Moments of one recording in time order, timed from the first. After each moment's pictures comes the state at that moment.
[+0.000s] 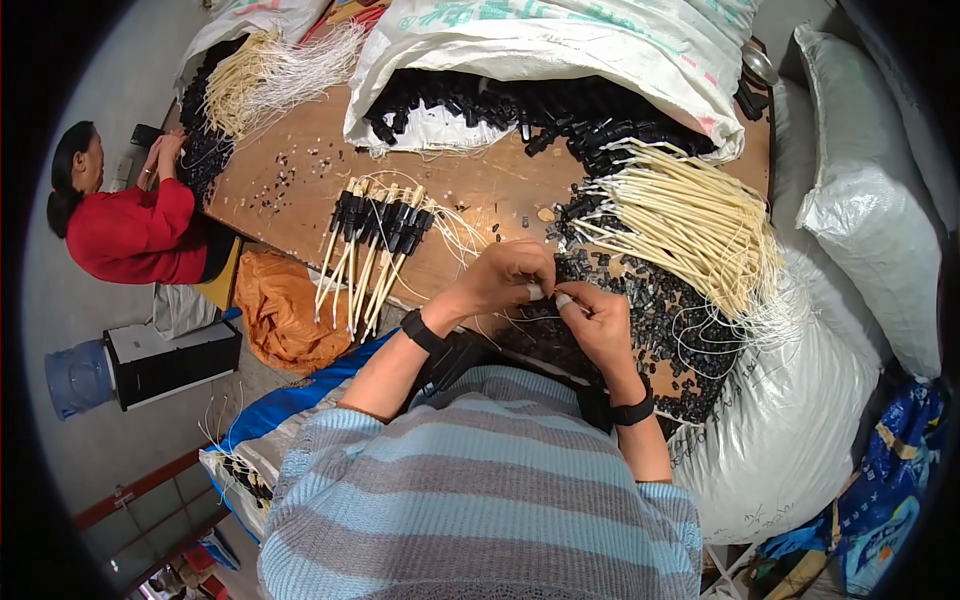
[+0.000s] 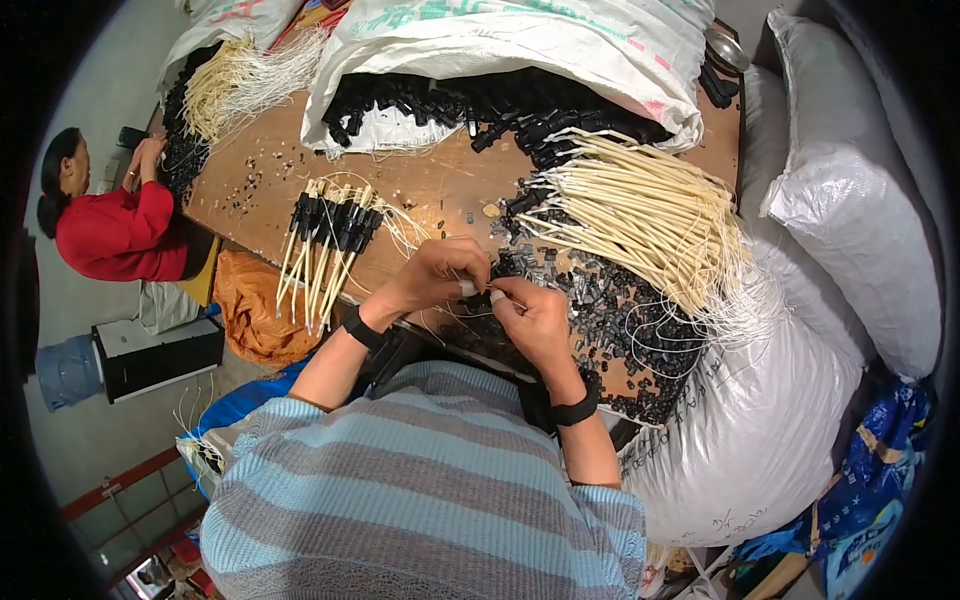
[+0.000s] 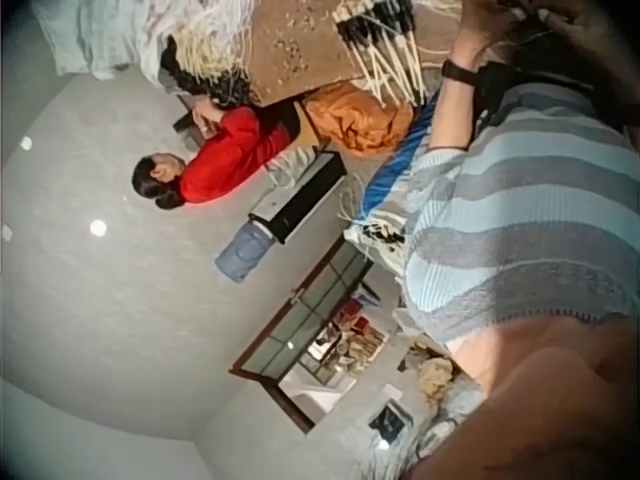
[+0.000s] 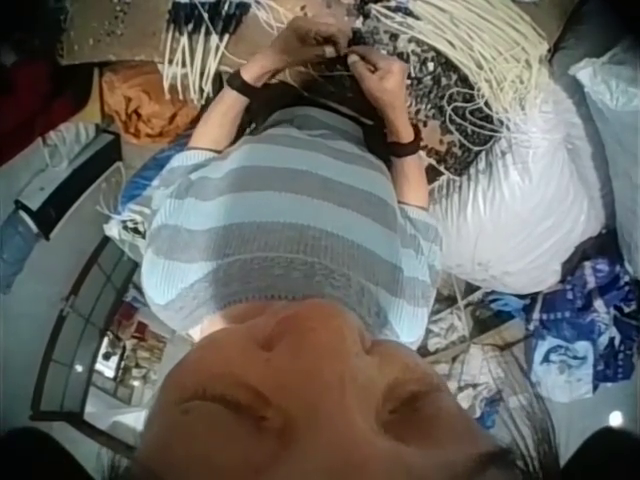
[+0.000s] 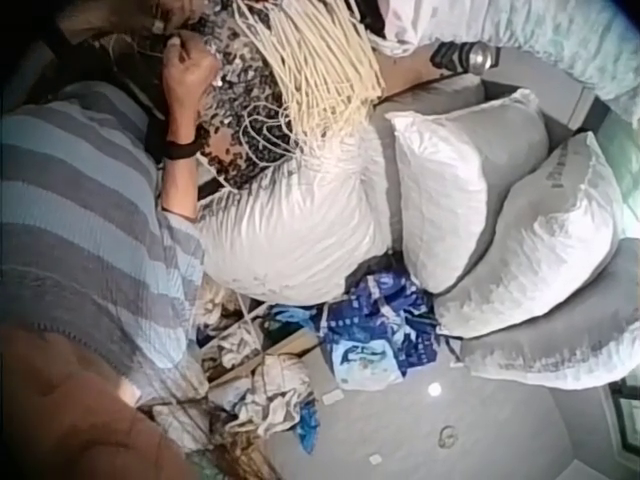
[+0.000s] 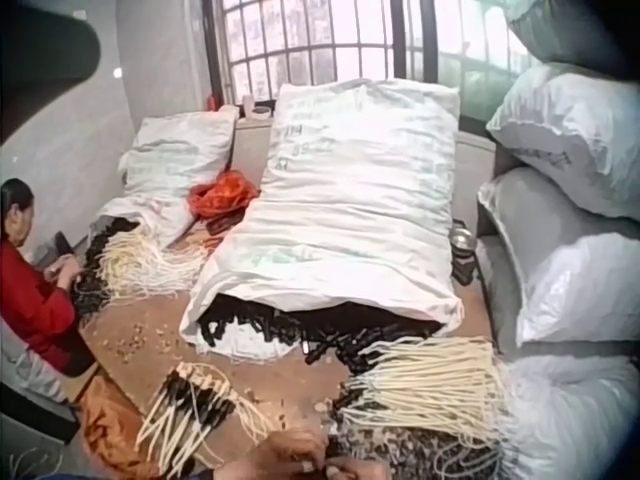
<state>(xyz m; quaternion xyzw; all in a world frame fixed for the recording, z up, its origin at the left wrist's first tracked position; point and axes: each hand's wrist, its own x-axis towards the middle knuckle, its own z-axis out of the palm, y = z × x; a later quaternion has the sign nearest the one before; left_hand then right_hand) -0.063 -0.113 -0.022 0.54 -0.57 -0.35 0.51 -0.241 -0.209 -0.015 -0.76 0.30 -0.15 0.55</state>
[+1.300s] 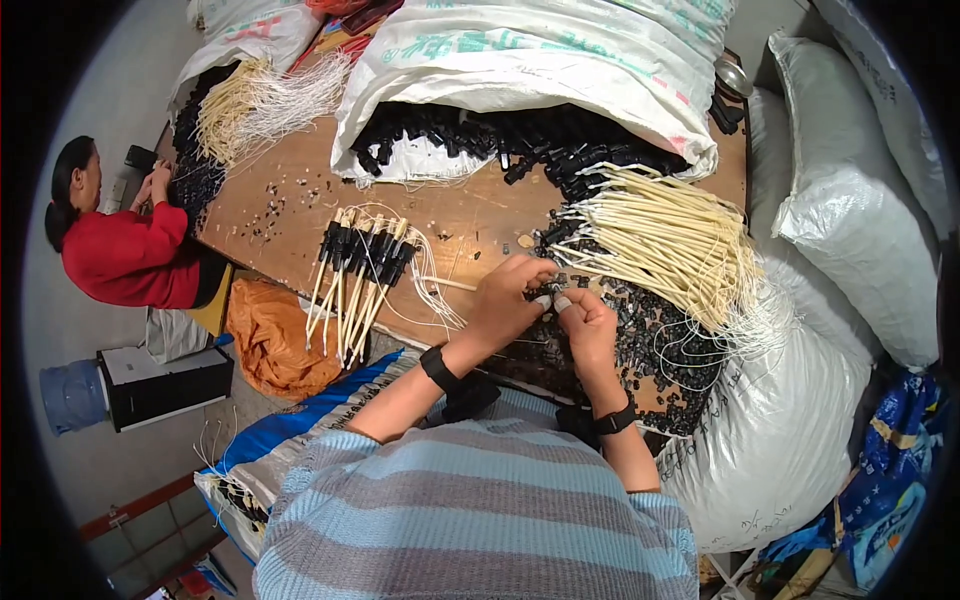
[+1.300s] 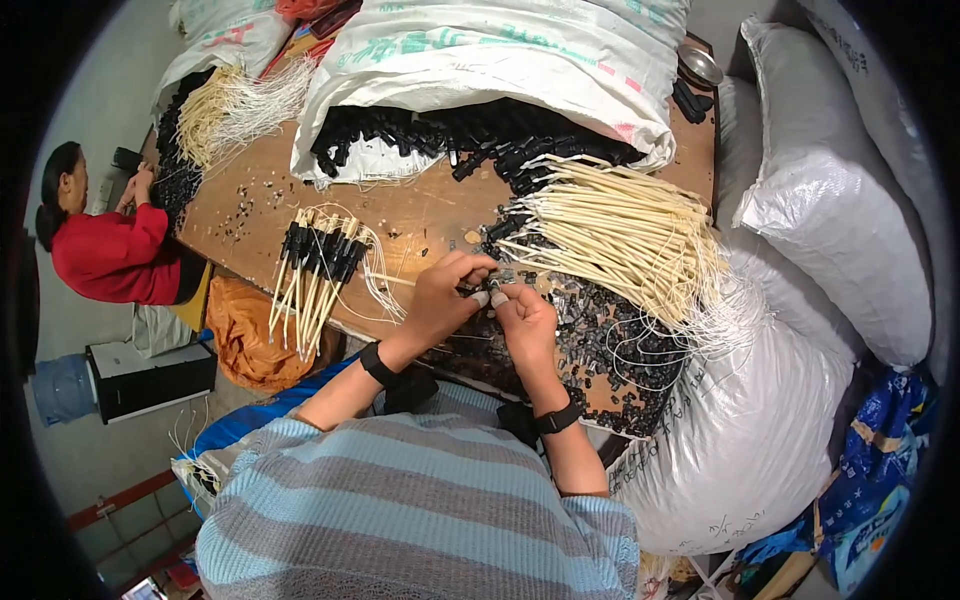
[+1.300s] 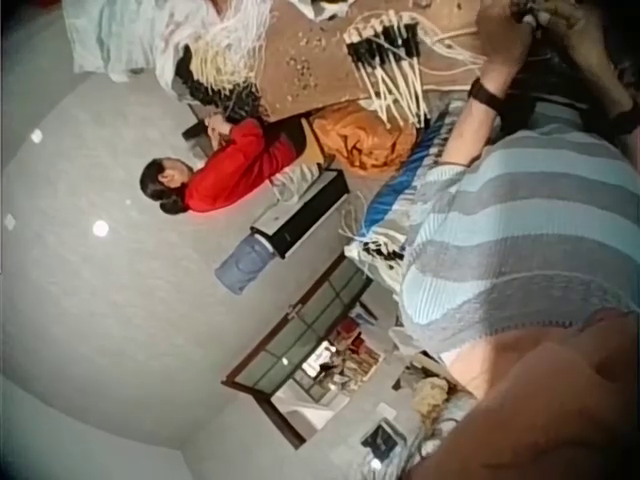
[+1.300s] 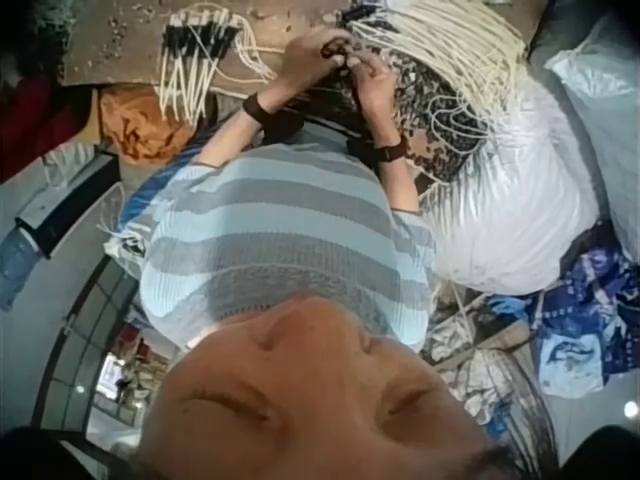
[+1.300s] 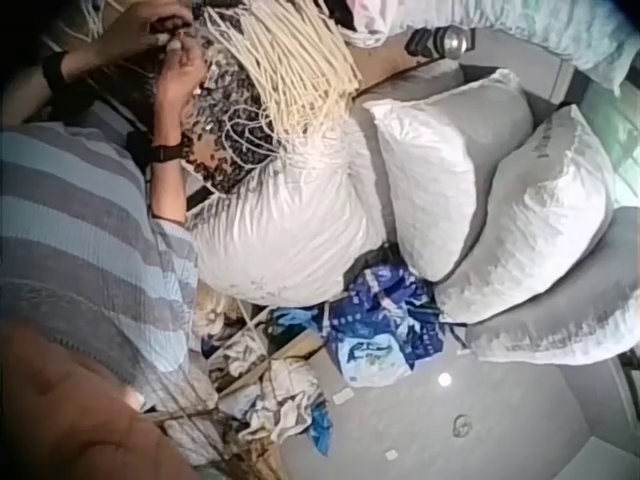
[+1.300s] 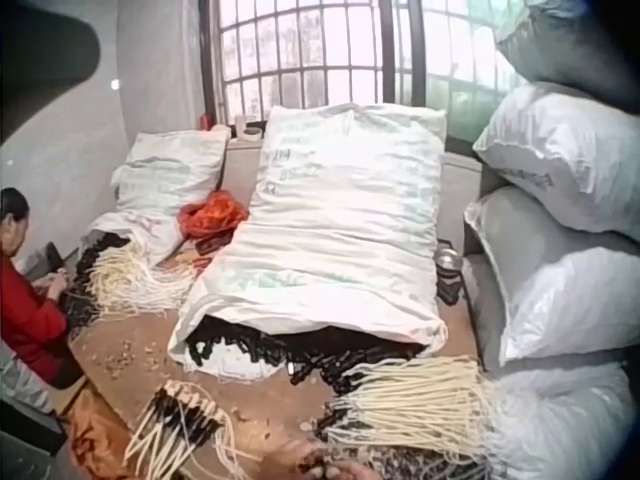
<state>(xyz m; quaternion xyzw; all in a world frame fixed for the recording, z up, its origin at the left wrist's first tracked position) -0.106 -0.139 -0.014 0.71 -0.43 -0.19 0.52 -0.232 -0.212 -0.027 -0.52 0.38 -0.21 0.73</state>
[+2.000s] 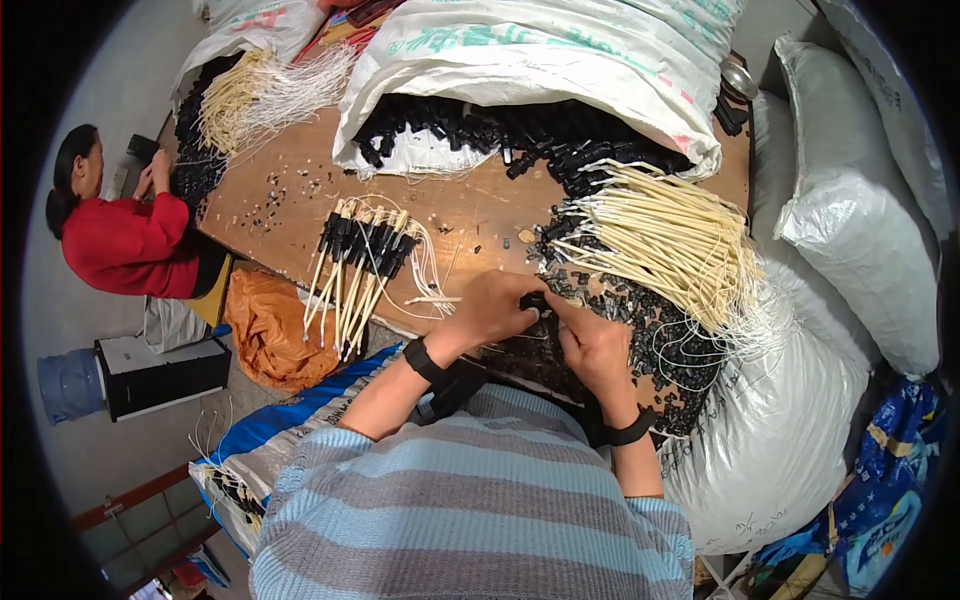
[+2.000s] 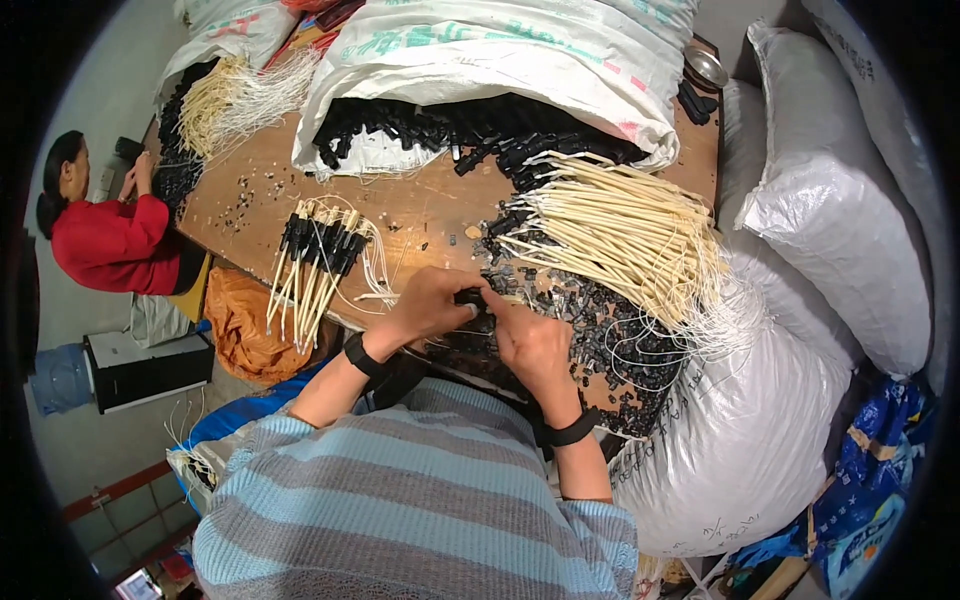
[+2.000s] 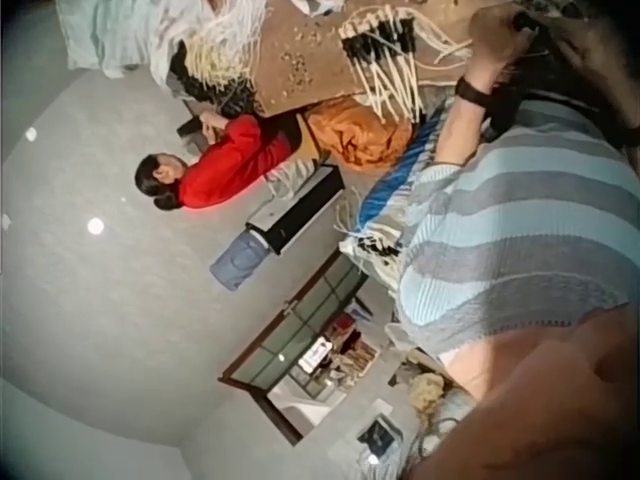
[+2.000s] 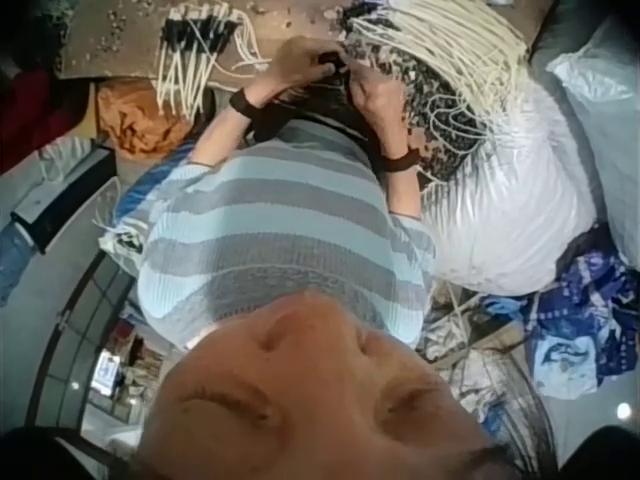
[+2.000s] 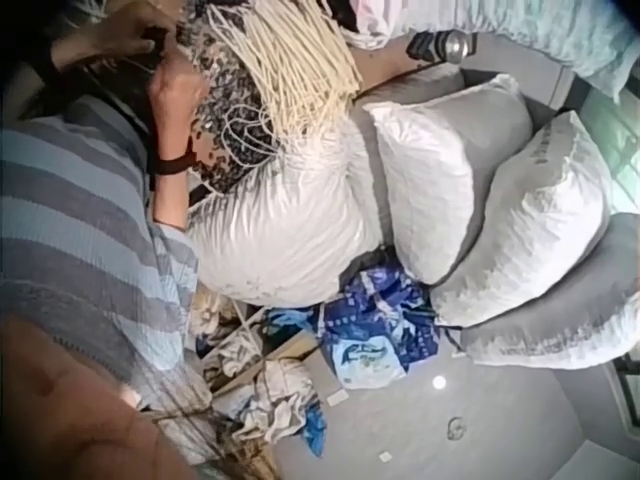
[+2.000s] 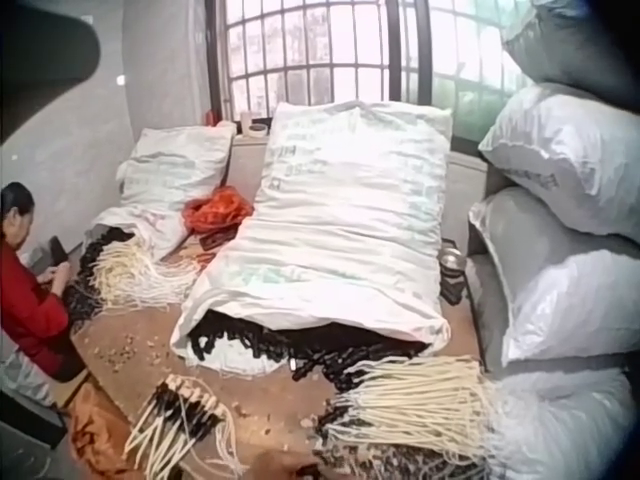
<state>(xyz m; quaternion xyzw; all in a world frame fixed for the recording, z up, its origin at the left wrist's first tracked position) -0.091 -0.120 -0.020 0.70 -0.55 -0.23 0.39 -0.257 -0.222 -0.001 -0.87 0.21 -0.20 0.40</state>
